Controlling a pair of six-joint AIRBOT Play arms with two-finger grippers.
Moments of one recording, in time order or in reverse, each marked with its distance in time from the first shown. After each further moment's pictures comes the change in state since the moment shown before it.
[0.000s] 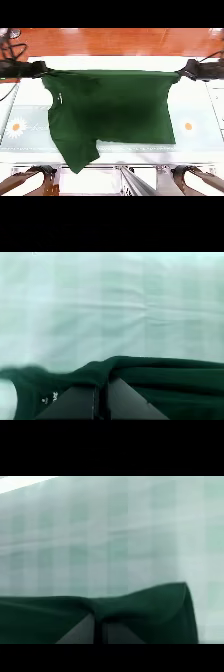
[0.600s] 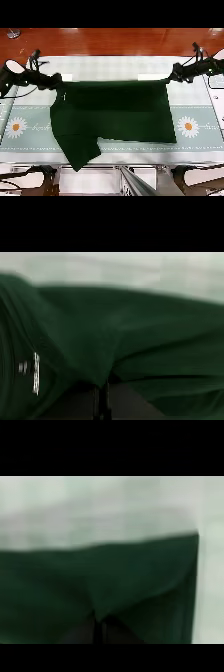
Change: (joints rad) left arm 0.010 -0.252 0.014 -0.144 -0.158 0.072; right arm -0.037 -0.434 0.272 -0.007 0.240 -0.032
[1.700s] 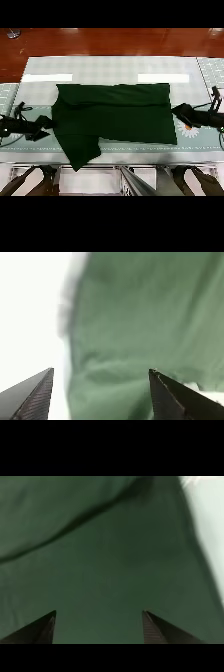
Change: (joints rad) left arm 0.402 0.460 -0.692 -0.059 -0.236 0.002; right arm -0.169 0.896 -0.985 0.160 -0.174 -0.016
